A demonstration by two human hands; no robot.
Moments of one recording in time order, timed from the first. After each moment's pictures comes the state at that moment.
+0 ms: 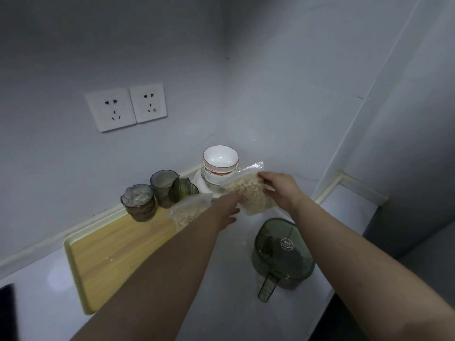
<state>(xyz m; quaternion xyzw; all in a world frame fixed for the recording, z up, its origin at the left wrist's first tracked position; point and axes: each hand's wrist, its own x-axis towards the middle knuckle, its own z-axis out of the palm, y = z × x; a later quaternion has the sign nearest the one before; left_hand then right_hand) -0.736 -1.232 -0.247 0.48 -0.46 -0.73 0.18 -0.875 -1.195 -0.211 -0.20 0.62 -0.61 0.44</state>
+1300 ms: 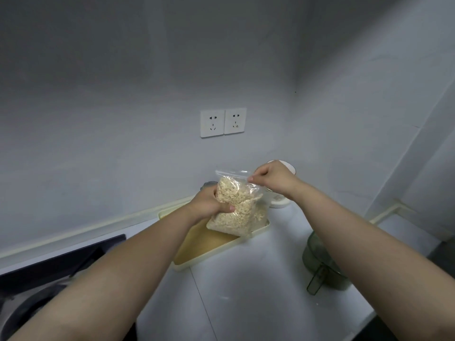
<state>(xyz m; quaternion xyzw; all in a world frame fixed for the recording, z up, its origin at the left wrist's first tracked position) -0.502 -1.196 -0.186 0.45 -0.67 -0.51 0.29 -0.696 -1.168 -0.120 -0.64 0.64 -0.33 0.28</state>
